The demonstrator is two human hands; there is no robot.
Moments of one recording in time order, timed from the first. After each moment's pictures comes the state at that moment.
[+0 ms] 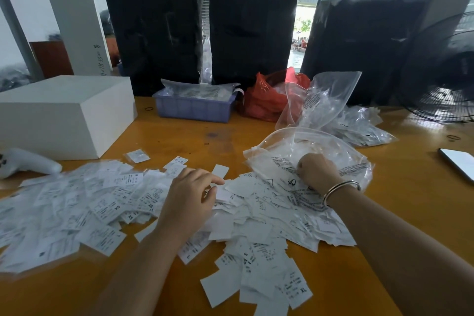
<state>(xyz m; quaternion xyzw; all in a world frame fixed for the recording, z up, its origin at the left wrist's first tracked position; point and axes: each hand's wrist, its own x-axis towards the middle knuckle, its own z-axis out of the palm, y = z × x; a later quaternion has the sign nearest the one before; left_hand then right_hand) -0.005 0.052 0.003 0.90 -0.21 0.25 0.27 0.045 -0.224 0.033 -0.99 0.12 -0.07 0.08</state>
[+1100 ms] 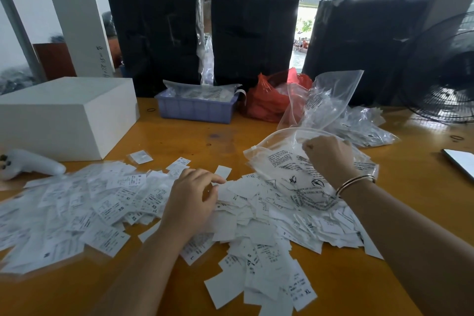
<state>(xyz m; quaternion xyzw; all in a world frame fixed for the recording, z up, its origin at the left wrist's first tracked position) -0.003 0.053 0.004 0.90 -0.19 0.24 0.30 0.041 -0.230 0.059 -0.96 0.09 -0.25 0.04</state>
